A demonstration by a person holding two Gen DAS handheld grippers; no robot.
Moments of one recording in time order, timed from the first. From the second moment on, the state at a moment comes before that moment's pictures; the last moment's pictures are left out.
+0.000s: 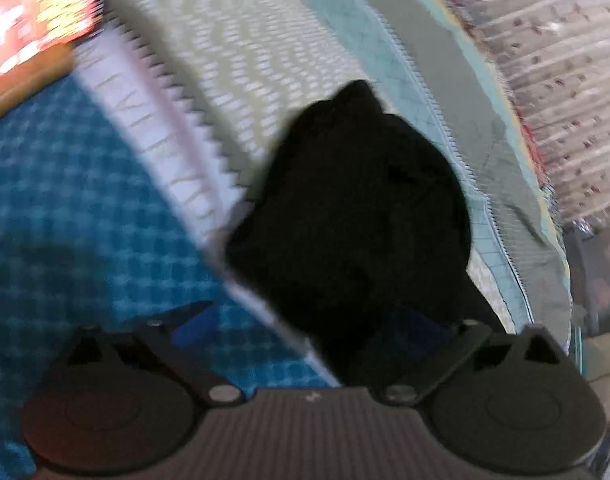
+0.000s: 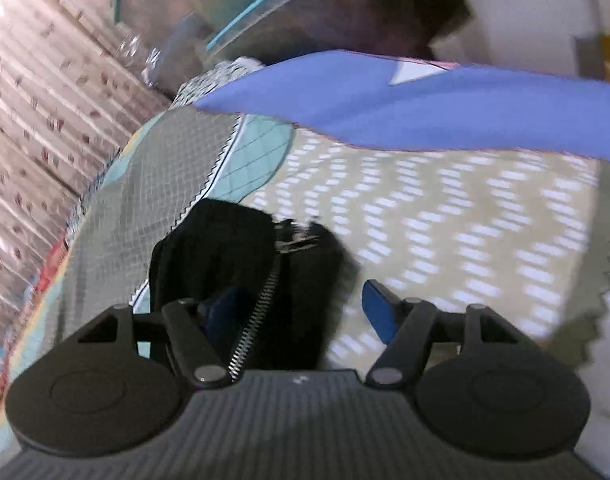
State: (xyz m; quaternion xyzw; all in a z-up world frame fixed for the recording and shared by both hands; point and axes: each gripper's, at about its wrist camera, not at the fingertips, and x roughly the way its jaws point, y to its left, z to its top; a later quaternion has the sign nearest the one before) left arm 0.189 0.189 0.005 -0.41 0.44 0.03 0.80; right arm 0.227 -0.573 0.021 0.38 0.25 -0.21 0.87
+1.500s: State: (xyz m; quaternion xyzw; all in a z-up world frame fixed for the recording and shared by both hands) left arm 0.075 0.197 0.059 -0.32 0.46 0.07 0.83; right arm -0.009 -0.552 0.087 0.34 0.23 -0.30 0.86
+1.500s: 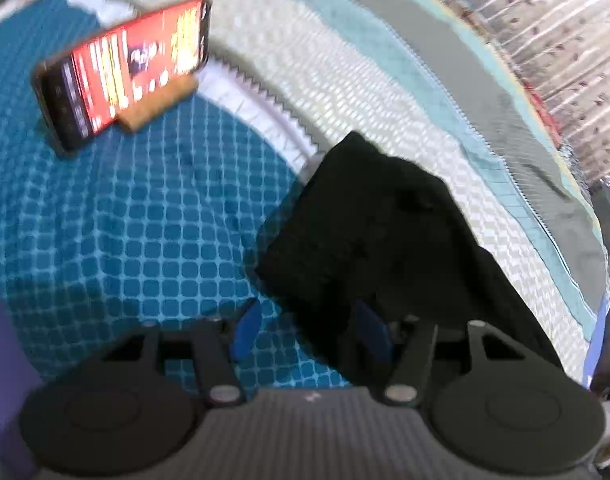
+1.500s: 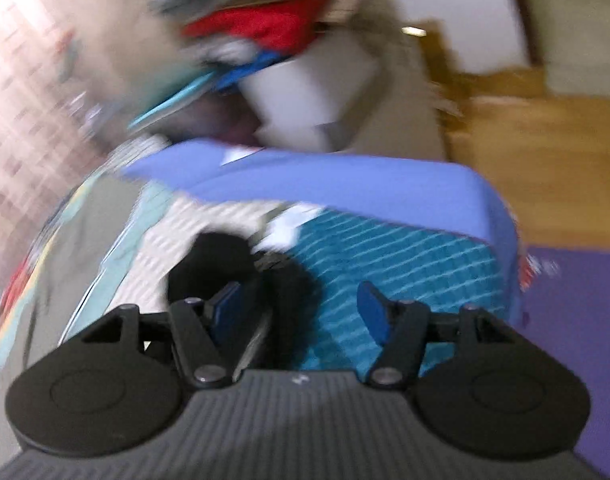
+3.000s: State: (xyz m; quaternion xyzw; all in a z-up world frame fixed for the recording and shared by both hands) left arm 0.094 -0.038 0.047 0.04 0.48 -0.02 0.88; right arm -0.016 -0.378 0.045 0.24 0.30 0.02 0.92
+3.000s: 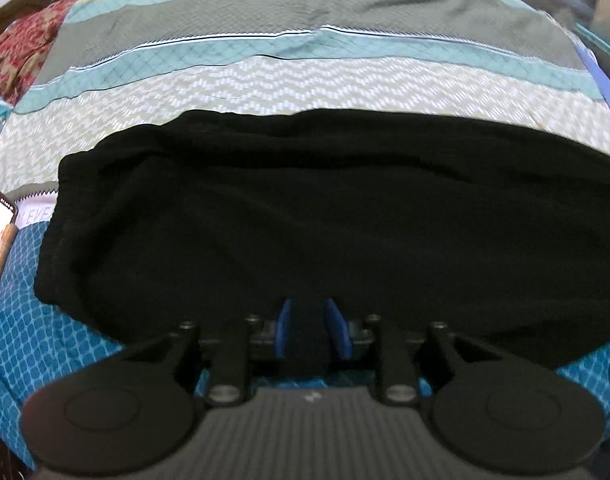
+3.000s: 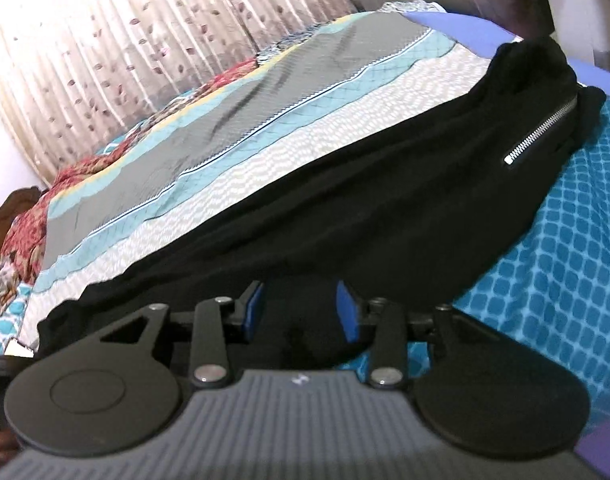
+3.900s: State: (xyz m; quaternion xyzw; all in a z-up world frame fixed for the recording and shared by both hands) left arm 0.076 -0.038 0.039 0.04 0.48 -0.02 0.87; right arm -0.013 -0.354 0.015 0.21 0.34 0.05 0.92
